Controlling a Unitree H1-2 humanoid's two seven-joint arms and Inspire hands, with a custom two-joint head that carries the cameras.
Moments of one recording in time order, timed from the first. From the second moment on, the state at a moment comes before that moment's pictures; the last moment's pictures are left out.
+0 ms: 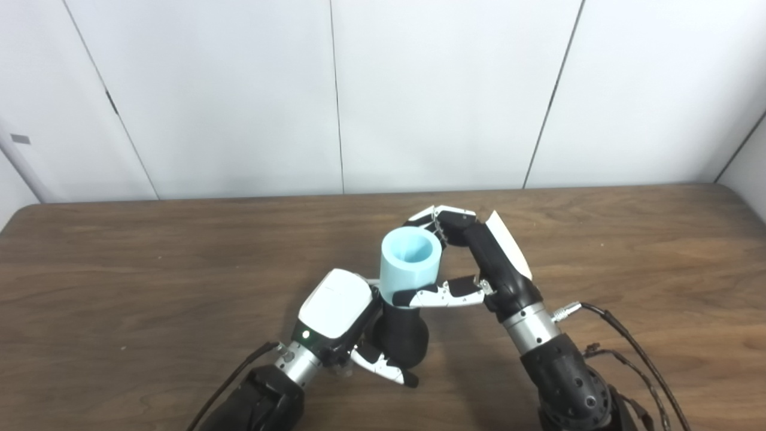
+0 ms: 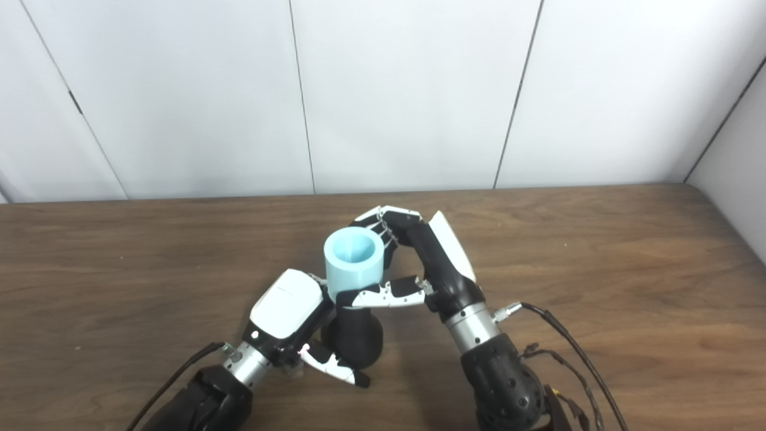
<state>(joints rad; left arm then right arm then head) -0.33 0.23 -0.53 0.24 1.00 -0.27 0.23 -0.19 -0.11 0.20 -0.31 -0.34 0.03 0.08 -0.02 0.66</state>
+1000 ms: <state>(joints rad) -0.33 0.24 -0.54 0.24 1.00 -0.28 0.23 -0.14 -0.11 0.19 -0.39 -0.26 0.20 0.12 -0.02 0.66</state>
